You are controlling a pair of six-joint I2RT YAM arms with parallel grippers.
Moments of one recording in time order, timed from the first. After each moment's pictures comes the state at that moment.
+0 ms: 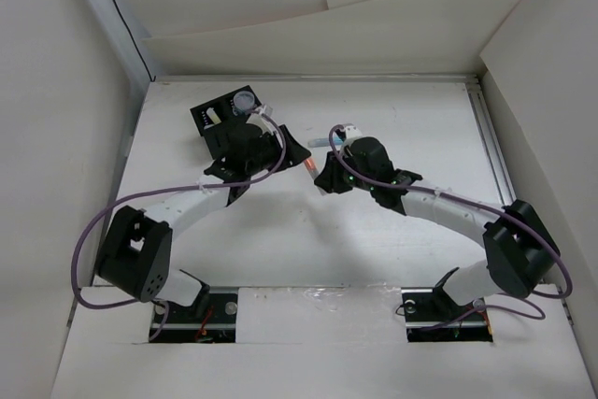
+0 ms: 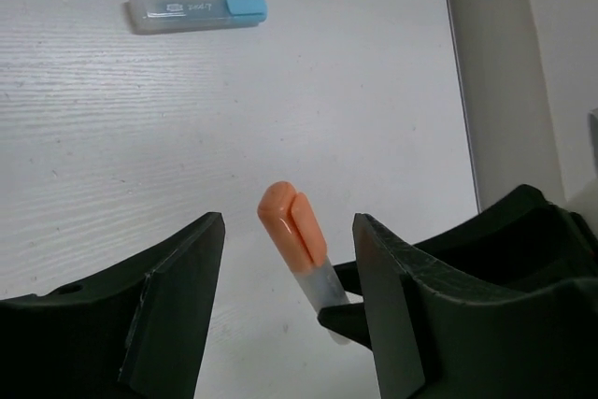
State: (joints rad) left arm -0.50 1.41 0.84 0.17 0.22 -0.77; right arm 0.70 1.45 0.88 0.03 -0.12 0.46
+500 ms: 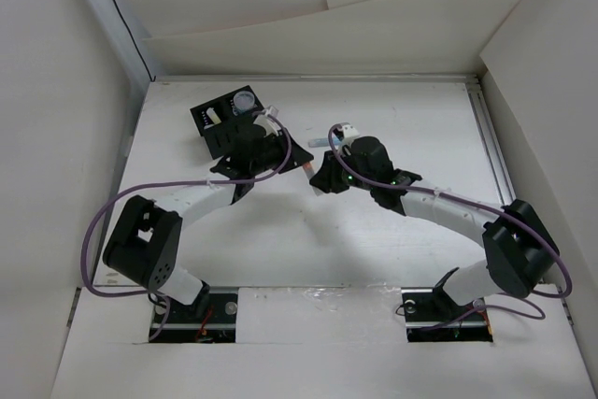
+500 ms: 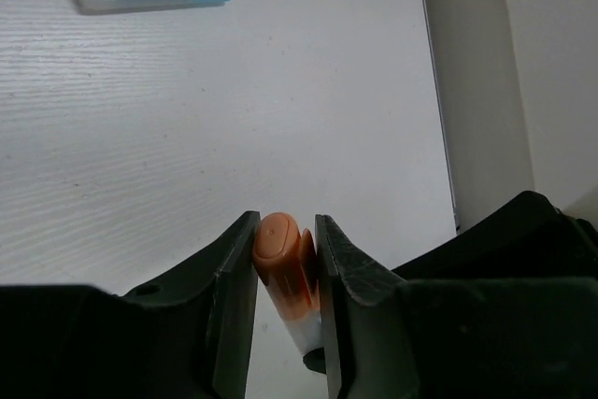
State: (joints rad) left arm -0.50 1.50 0.84 0.25 0.30 -0.81; right arm 0.70 1.45 0.88 0.09 -0.20 0.46
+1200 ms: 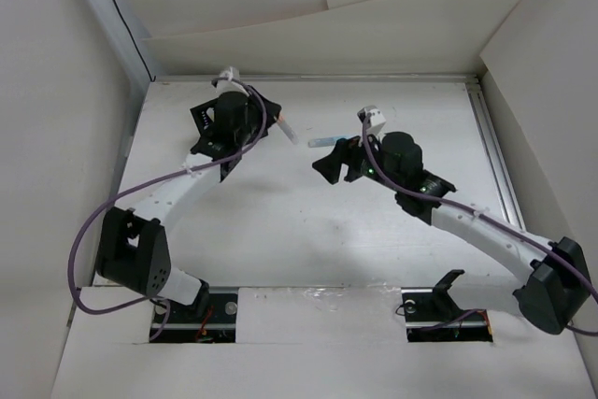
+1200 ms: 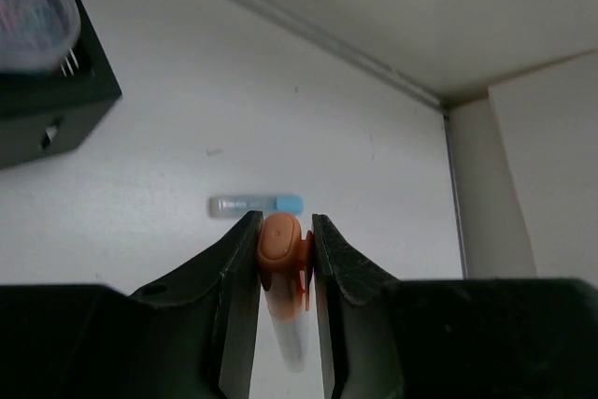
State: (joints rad) left arm -0.41 1.44 1.05 0.09 -0.05 -0.81; right arm 0.69 1.21 0.88 0.10 -0.16 0.44
